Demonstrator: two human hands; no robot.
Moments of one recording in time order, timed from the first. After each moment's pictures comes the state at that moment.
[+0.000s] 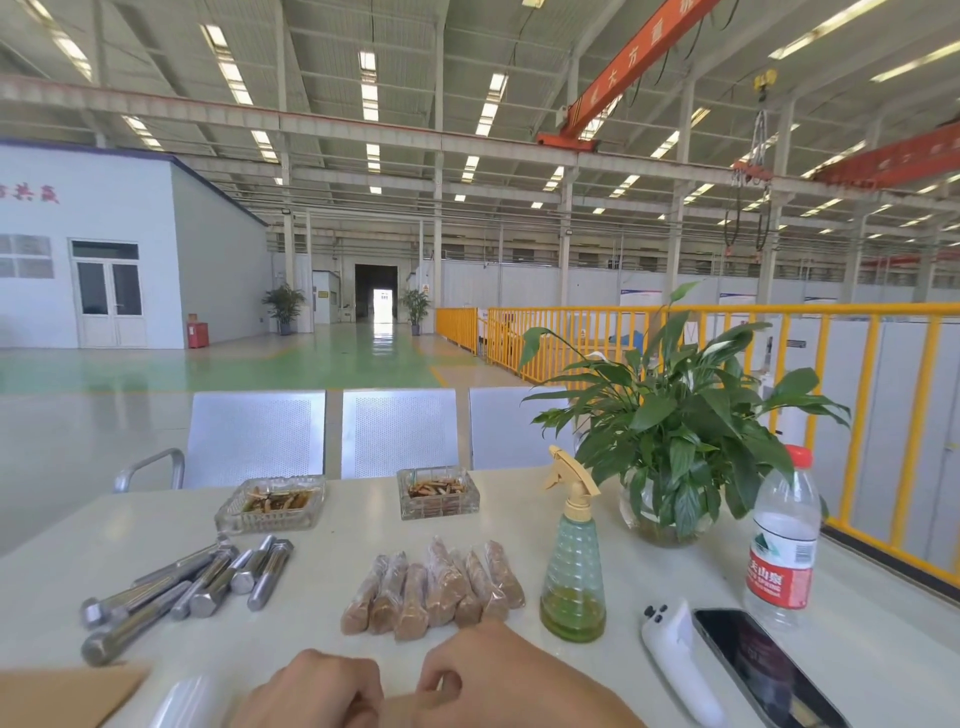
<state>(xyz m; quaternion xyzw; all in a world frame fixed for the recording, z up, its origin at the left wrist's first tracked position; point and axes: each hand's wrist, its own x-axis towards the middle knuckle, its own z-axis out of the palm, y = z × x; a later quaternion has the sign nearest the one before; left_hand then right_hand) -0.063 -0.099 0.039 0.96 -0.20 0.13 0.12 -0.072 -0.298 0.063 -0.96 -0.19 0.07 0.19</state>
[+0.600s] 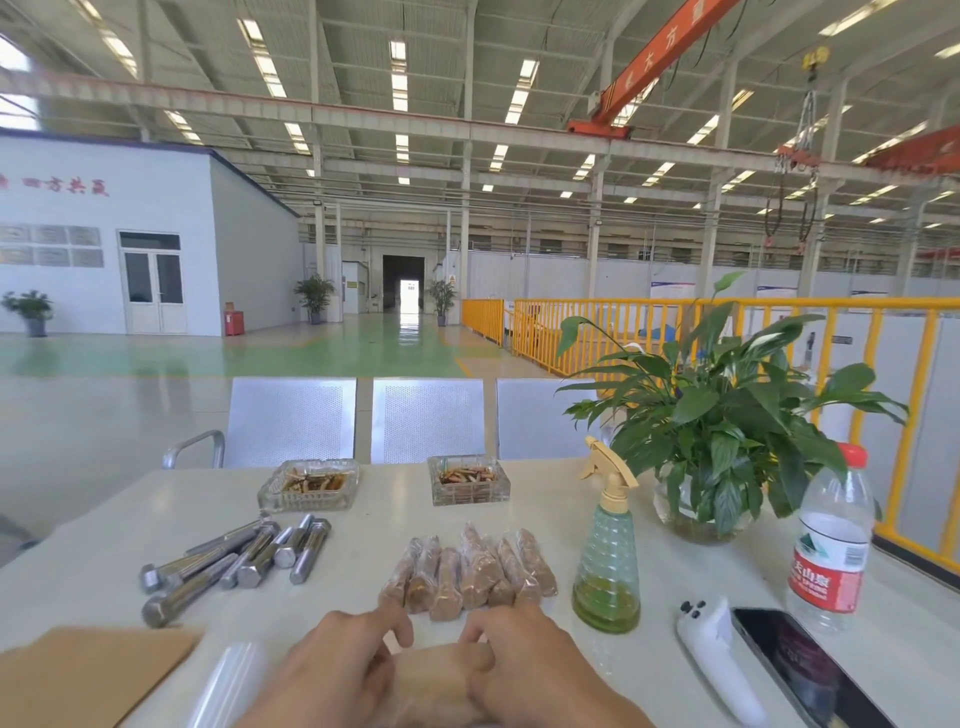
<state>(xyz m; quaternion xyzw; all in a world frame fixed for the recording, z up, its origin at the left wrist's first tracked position) -0.042 -0.080 0.017 0.96 -0.18 0.08 0.20 -0.072 -0.296 0.044 -0.98 -0.06 0.03 0.21</state>
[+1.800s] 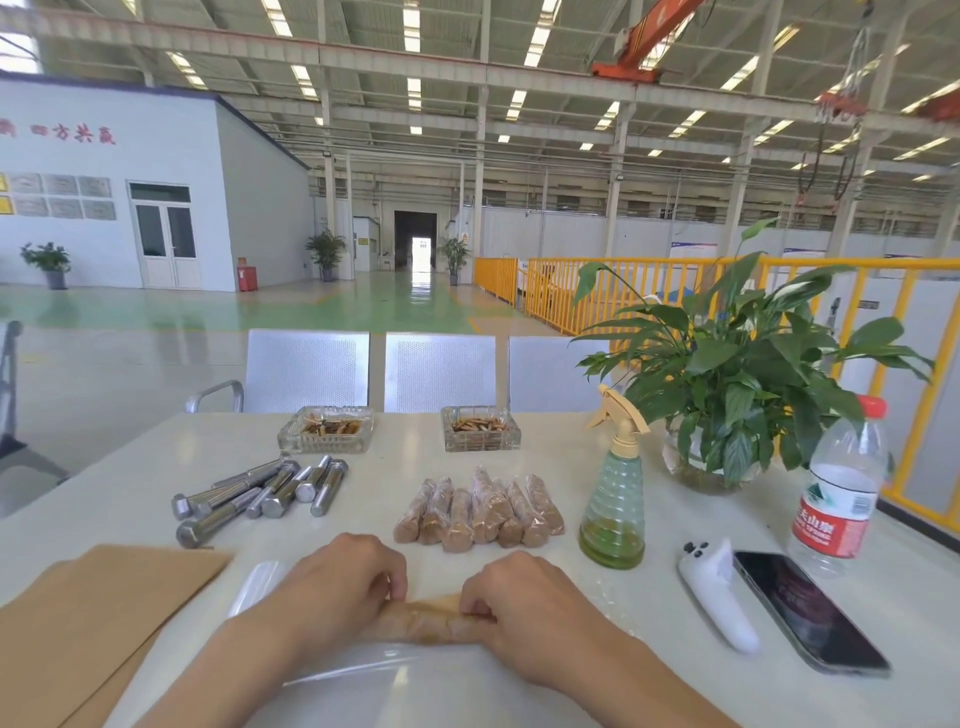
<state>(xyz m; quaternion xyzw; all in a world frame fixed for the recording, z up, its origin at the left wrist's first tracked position) -0.046 -0.073 0.031 0.97 -0.20 0.05 0.10 -0.079 -0.300 0.024 -0.97 -0.22 -0.07 0.09</state>
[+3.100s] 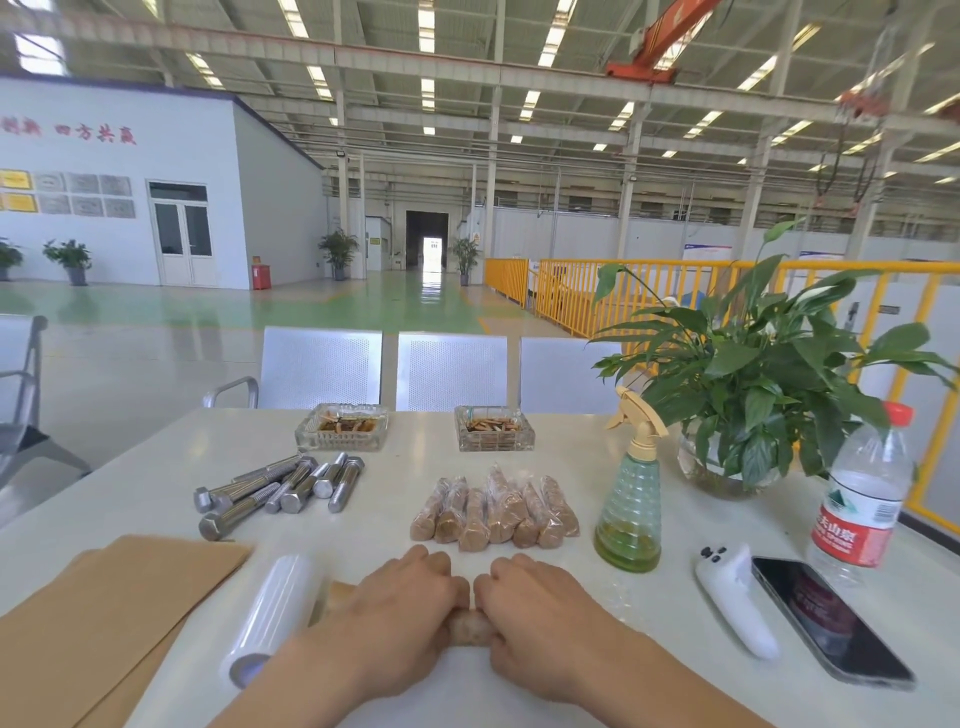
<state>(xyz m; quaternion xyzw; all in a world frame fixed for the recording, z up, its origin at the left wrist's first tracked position) -0.074 -0.110 0.024 0.95 -0.29 0.07 -0.01 -0.087 -0.289 0.022 -0.97 -0.24 -0.07 -0.03</state>
